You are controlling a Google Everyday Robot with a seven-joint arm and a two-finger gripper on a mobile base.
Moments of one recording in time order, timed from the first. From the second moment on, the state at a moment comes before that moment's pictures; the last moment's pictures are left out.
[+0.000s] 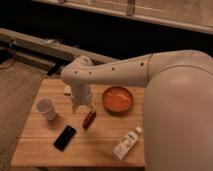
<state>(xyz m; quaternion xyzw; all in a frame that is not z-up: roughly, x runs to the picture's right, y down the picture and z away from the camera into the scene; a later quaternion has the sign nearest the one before) -0.113 0.115 0.732 -0.28 0.22 0.64 0.68</state>
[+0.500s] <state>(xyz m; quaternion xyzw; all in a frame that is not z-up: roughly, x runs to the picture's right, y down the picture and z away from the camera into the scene) -0.121 0.123 0.787 -0.28 0.24 0.63 0.68</state>
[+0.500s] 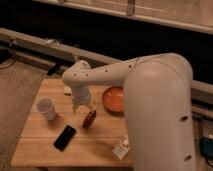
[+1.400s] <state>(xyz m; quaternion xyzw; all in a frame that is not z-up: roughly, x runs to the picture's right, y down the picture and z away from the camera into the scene) -0.091 0.148 0.848 -0.28 0.28 0.66 0.64</state>
